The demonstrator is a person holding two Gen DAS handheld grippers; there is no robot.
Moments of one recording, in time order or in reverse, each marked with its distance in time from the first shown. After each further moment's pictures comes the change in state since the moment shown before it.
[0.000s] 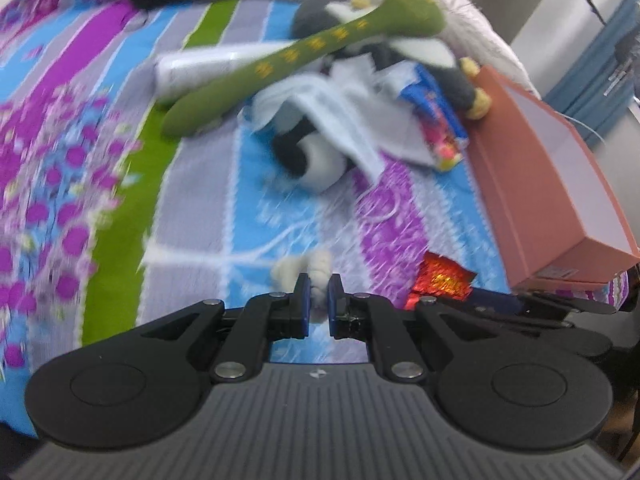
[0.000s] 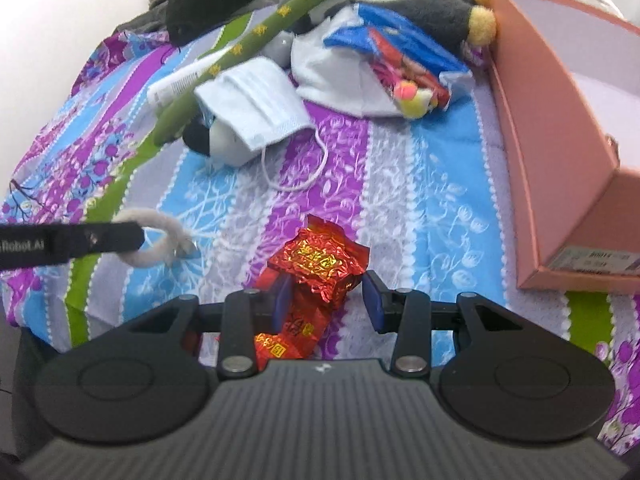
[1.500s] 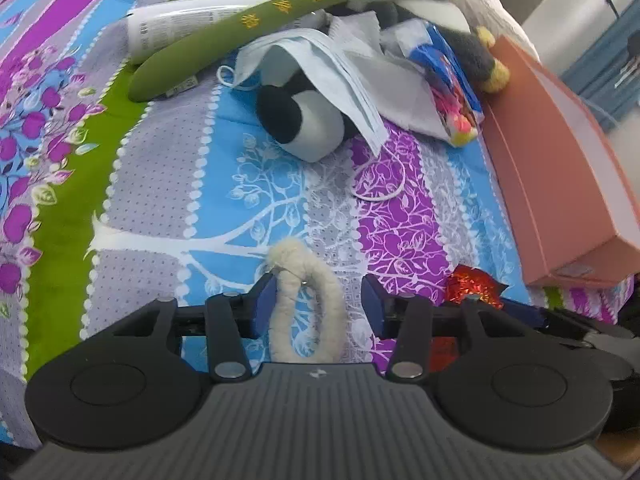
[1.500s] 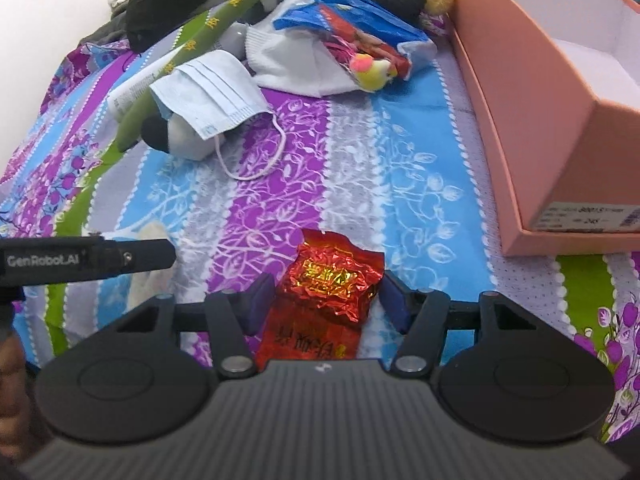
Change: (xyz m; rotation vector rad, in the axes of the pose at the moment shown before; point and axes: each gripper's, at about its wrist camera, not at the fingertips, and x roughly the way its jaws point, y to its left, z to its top) left arm 0.051 -0.015 0.006 0.002 0.075 0.004; right arm 0.007 -0.015 -0.008 0.088 0.005 -0.054
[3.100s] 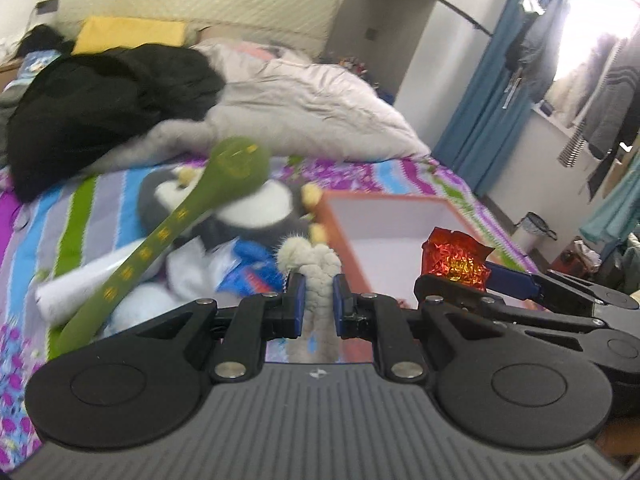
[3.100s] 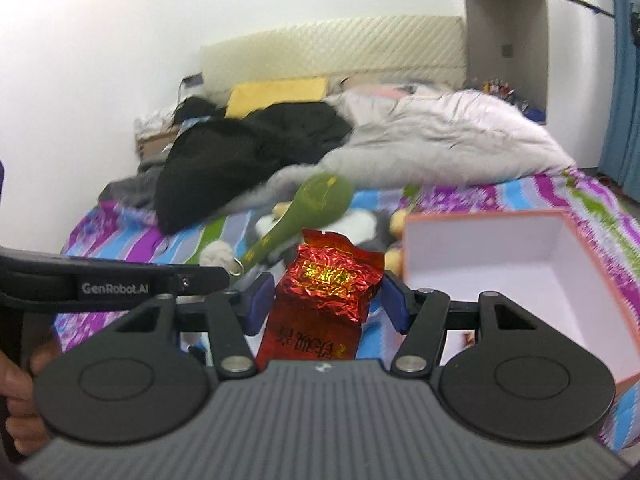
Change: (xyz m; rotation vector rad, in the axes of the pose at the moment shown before) left arm -0.142 -0.157 0.110 0.289 -0.313 -0.193; right arm -0.189 -0.029 0.108 -0.052 -0.489 -0.026
